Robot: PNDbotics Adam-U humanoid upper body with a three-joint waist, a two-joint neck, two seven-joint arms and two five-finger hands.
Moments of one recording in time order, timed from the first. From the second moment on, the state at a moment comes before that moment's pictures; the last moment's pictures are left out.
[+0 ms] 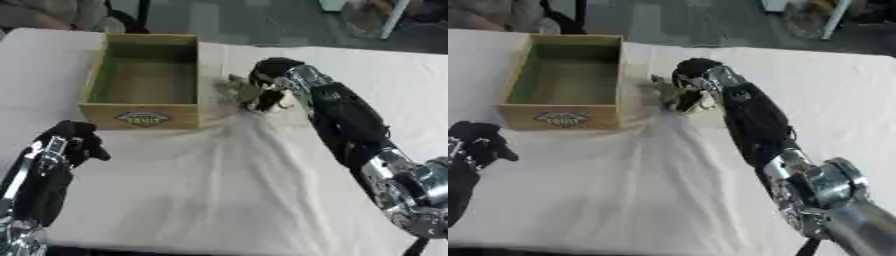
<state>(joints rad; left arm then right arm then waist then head) -0.18 0.19 -0.21 -1.84 0.24 0.07 -0.11 -1.08 -0.24 -0.05 -0.50 1.51 -0.32 0.21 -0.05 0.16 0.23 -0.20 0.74</state>
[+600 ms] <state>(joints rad) -0.18 0.19 -0.21 -1.84 0.24 0.07 -0.11 -1.07 -0.25 -0.04 -0.53 1.46 -0.32 0.13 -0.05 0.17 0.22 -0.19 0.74</state>
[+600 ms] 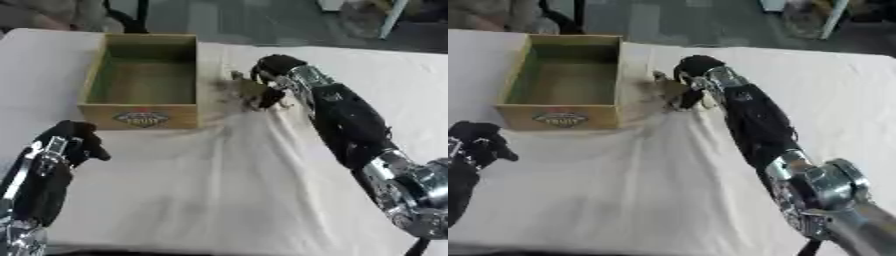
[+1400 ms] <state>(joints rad) -0.18 0.19 -0.21 -1.84 0.24 0.07 -0.11 -1.13 -0.26 0.00 -0.70 1.35 -0.37 0.12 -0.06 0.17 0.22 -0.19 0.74</state>
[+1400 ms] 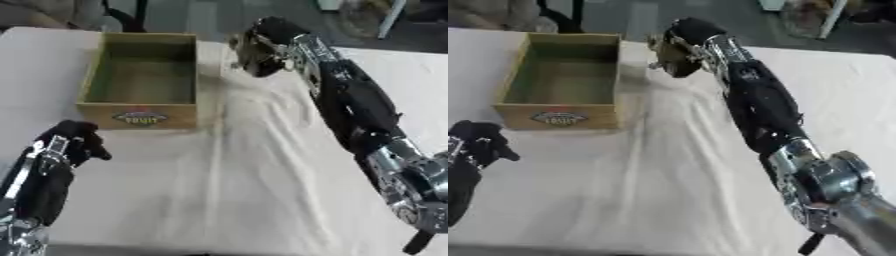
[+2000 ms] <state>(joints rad) -0.17 0.19 -0.21 -1.84 0.25 0.08 -0.12 -1.18 -0.19 0.03 -0.77 1.33 -0.41 0.12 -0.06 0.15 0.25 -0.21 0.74</state>
